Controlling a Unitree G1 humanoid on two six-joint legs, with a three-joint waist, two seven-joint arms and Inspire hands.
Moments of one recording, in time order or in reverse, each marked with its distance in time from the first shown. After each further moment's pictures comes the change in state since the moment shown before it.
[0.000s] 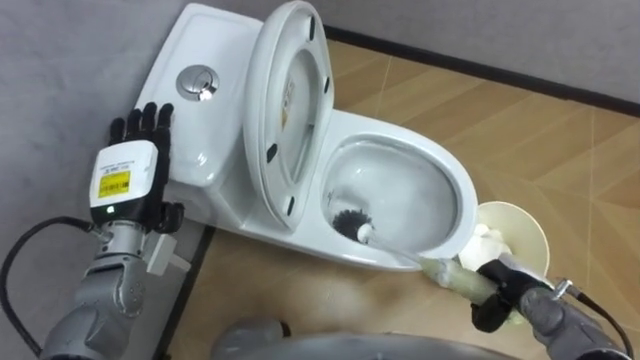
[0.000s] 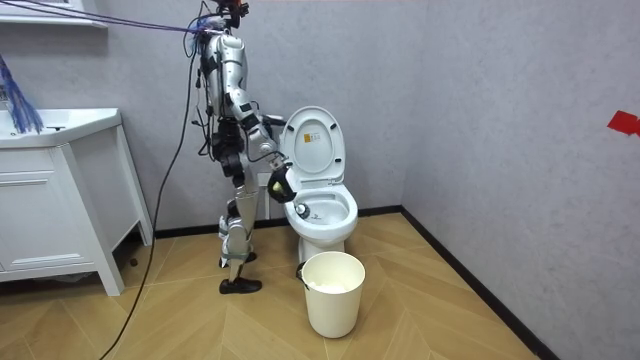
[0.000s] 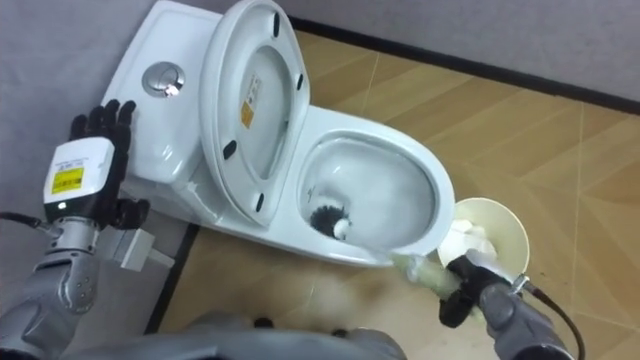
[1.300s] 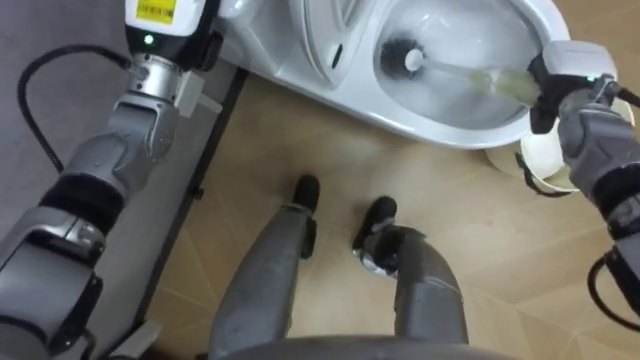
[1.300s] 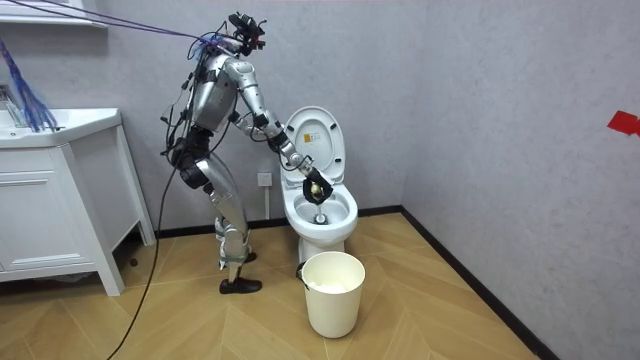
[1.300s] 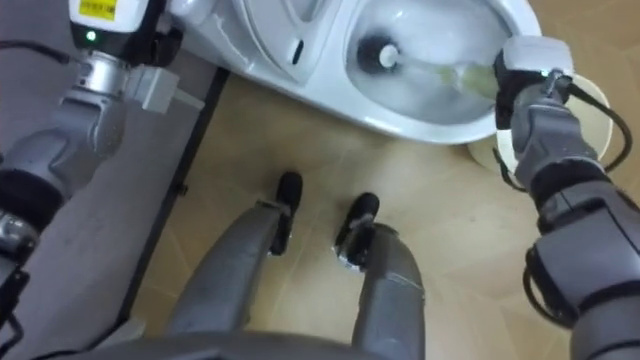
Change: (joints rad) left arm -0.680 0.169 -0.360 0.244 -0.057 -0.022 0.278; right arm -0.744 -0.175 0.359 0.172 0.112 0.133 -0.252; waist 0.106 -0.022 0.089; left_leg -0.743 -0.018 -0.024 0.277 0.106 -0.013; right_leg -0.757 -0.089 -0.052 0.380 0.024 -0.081
